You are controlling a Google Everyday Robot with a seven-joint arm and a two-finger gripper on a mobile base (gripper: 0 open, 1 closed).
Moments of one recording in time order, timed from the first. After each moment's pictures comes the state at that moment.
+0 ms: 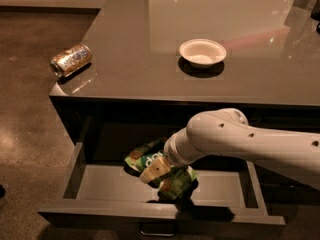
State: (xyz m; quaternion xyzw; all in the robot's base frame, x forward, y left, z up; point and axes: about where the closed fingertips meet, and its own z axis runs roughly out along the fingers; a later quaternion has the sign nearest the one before) arm 0.491 -0.025 0.663 -0.39 0.88 0.14 0.23
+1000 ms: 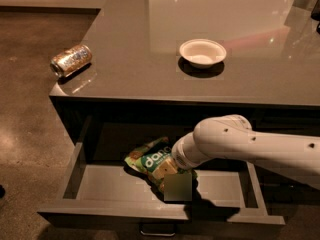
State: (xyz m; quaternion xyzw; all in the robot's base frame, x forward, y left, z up) arm 0.502 -0.046 0.632 -0.38 0.89 0.13 0.23
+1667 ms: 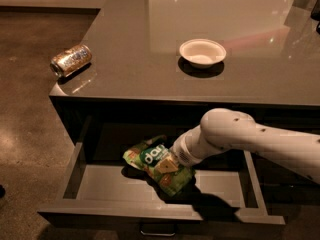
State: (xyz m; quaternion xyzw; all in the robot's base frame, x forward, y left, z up) arm 0.498 -0.036 0.638 -0.43 0.86 0.19 0.22
